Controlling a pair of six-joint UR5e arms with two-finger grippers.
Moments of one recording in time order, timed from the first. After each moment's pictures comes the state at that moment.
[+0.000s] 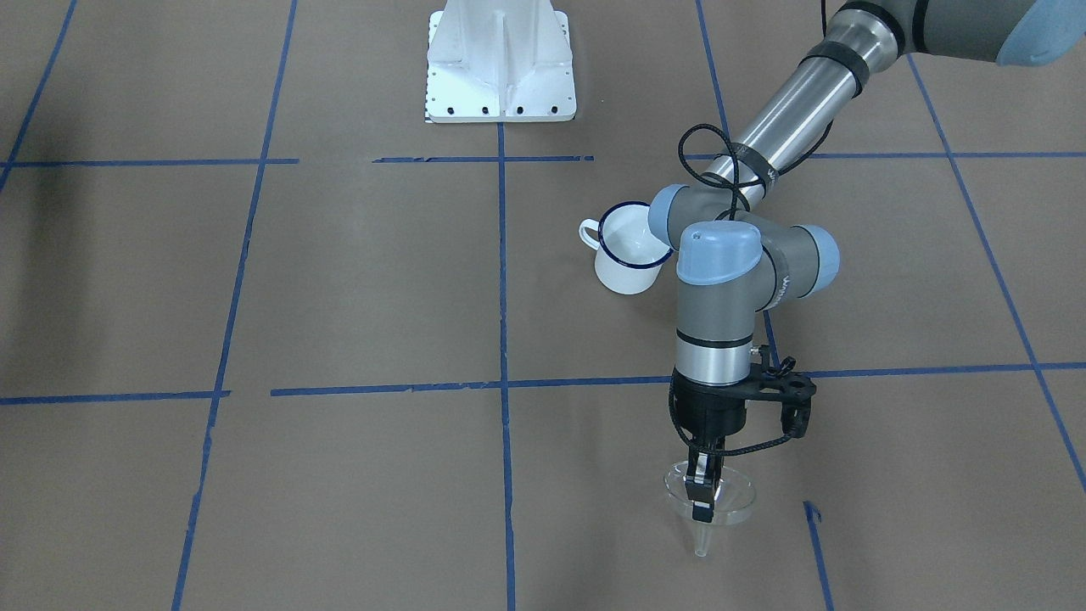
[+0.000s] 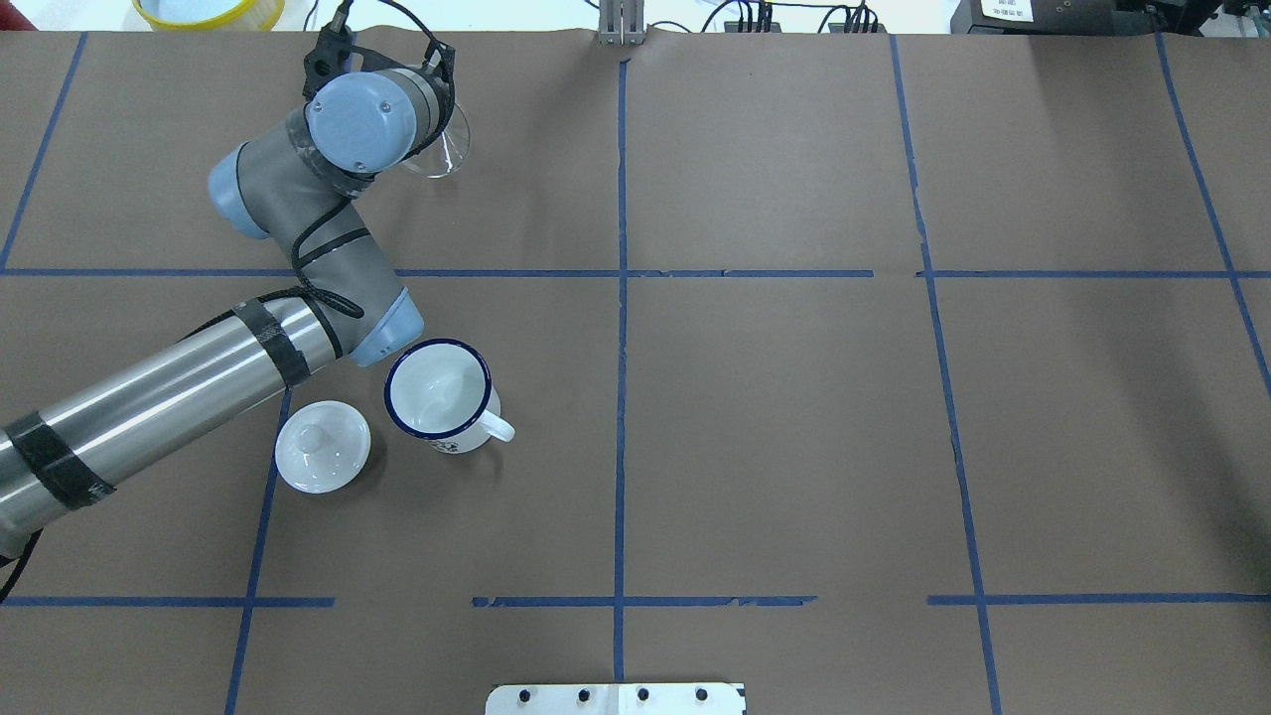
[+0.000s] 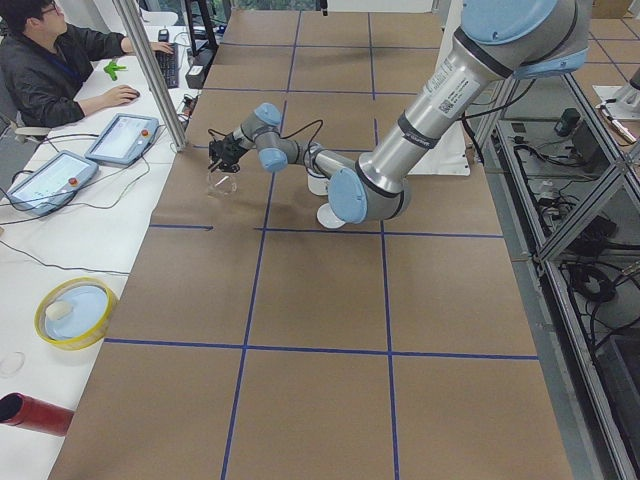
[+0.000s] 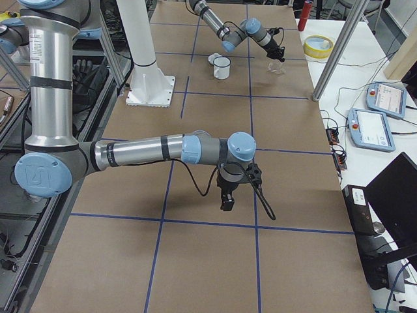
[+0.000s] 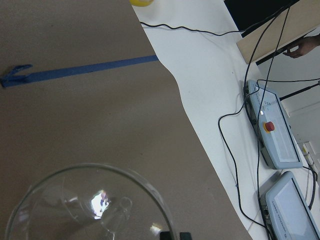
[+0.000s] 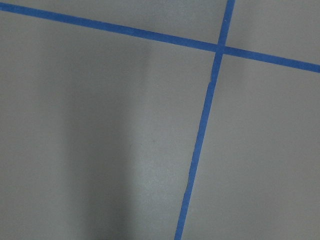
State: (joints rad) left arm -0.77 -2.37 -1.07 -2.30 -1.37 -2.16; right arm 1.45 -1.63 1.79 -1.79 2.31 -0.13
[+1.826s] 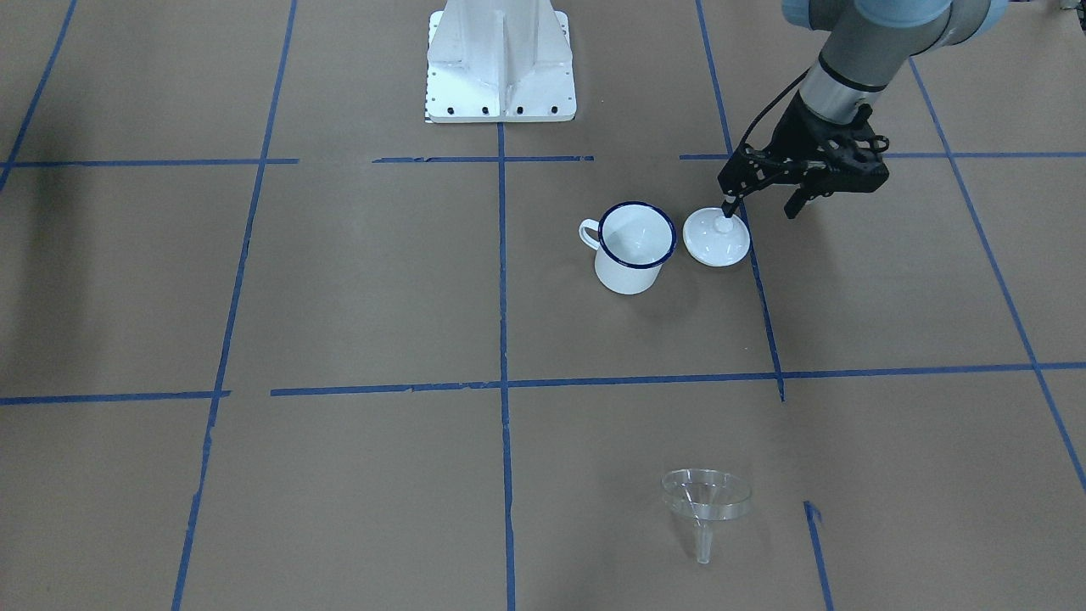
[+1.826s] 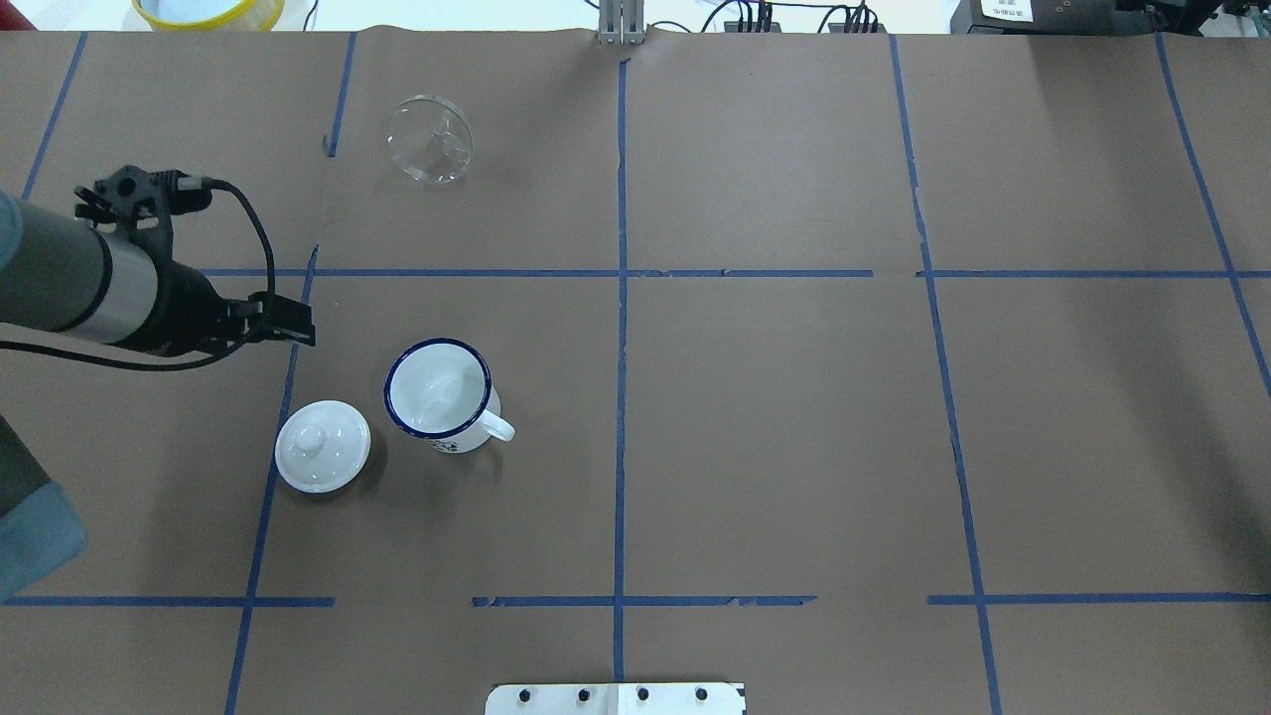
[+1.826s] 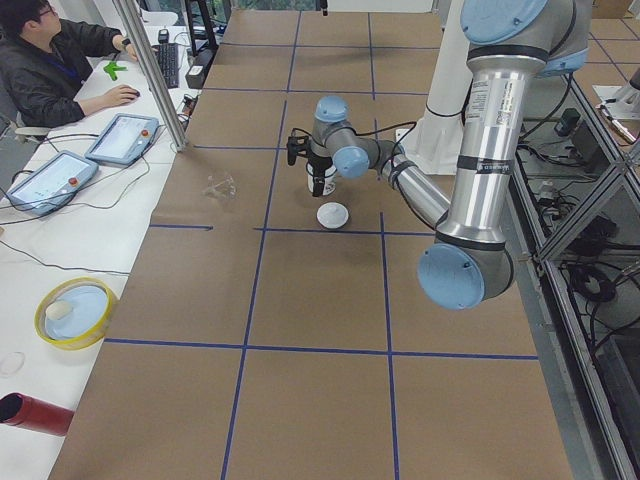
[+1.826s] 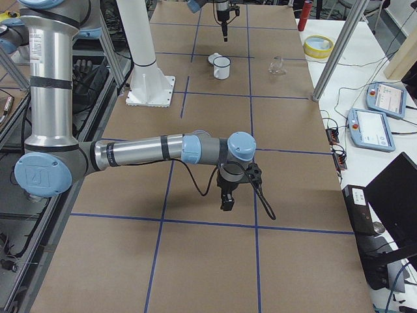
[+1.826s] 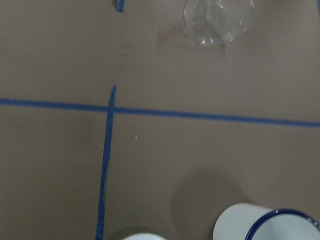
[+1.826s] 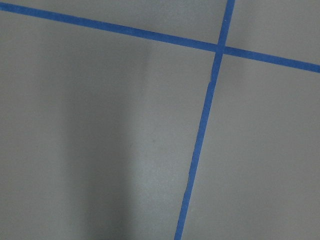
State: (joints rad) left arm -0.71 -1.69 -2.04 -1.82 -1.98 -1.18; right arm 1.45 -1.63 1.79 -1.79 2.31 -0.13
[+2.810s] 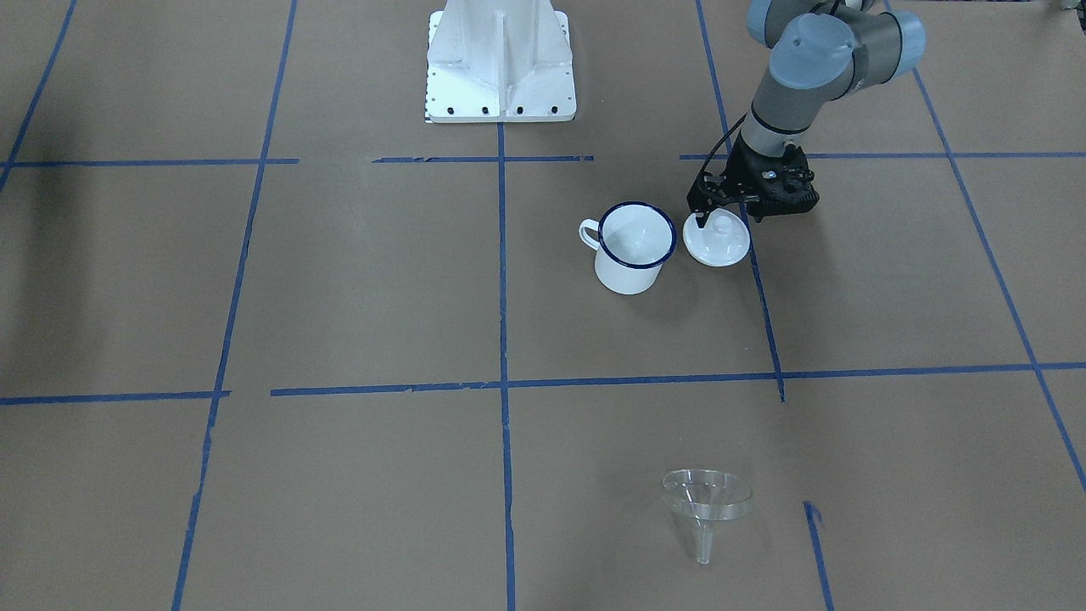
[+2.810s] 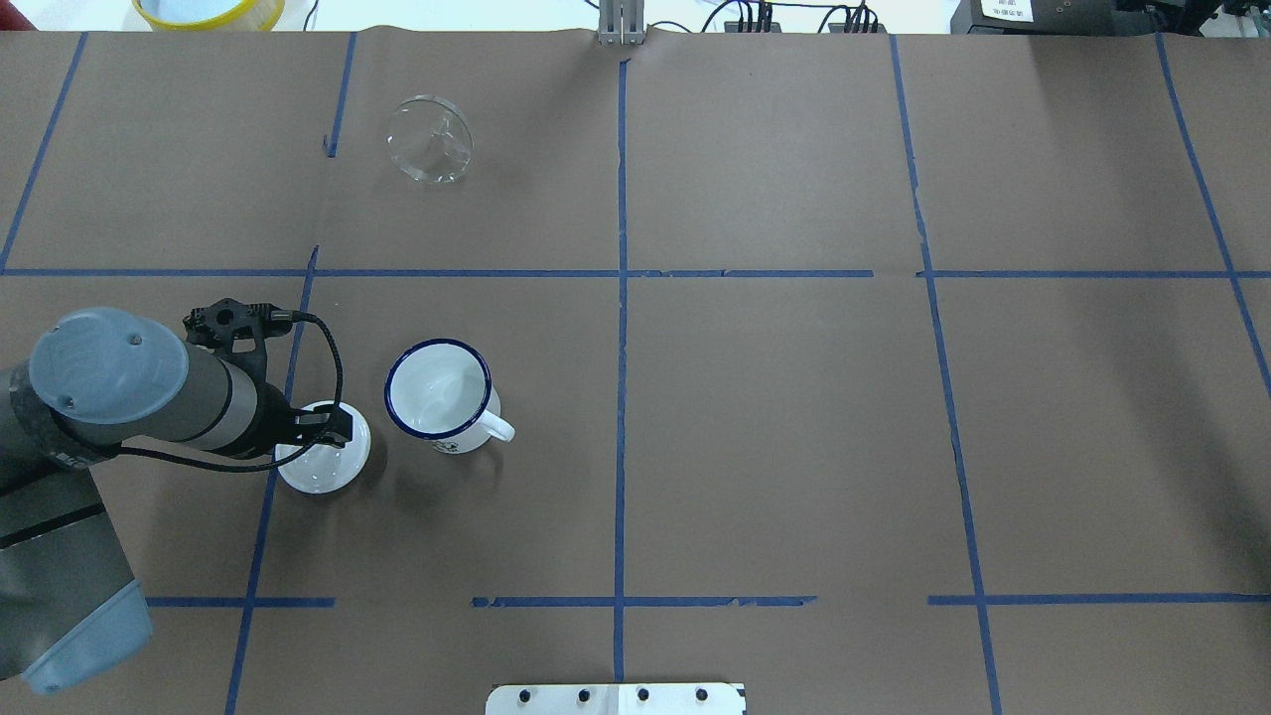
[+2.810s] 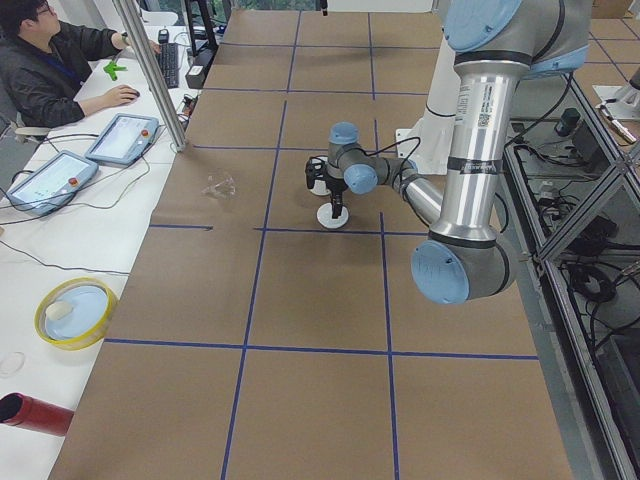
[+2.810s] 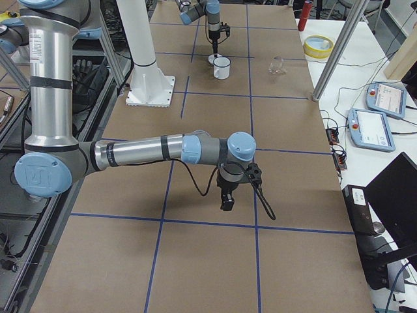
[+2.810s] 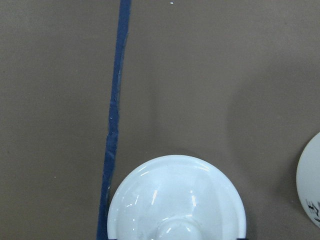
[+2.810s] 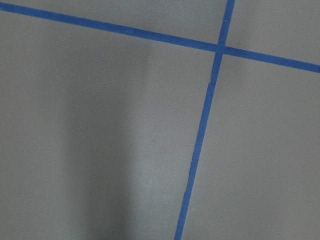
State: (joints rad) left arm -0.56 -1.69 -1.96 -1.83 -1.88 -1.26; right arm 1.45 -1.63 1.79 -1.79 2.31 -0.13
